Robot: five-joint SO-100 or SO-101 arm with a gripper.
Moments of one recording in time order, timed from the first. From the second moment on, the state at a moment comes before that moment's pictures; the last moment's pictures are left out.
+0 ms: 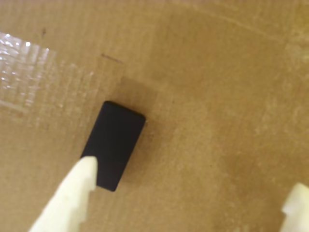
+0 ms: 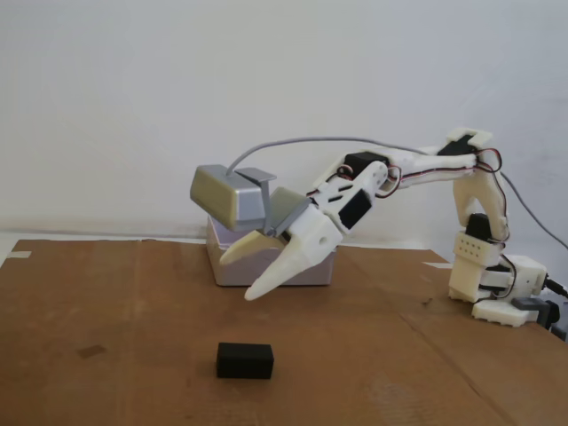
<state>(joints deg) -18.0 54.7 60.6 34.9 8.4</state>
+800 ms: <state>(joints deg) -21.8 50.8 60.3 34.9 10.6</state>
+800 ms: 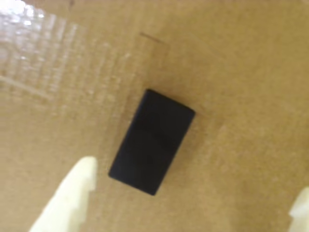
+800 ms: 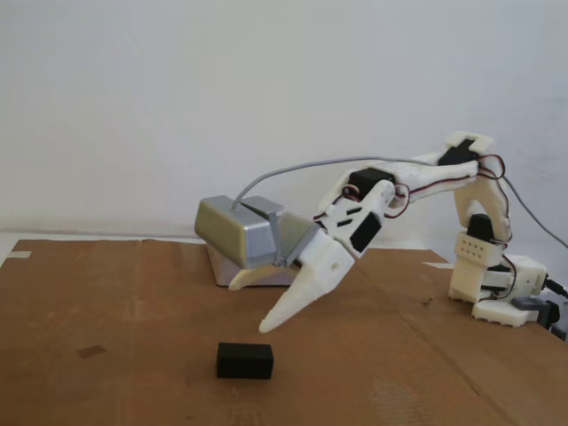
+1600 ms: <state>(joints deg) -22.5 49.0 60.2 34.9 10.6</state>
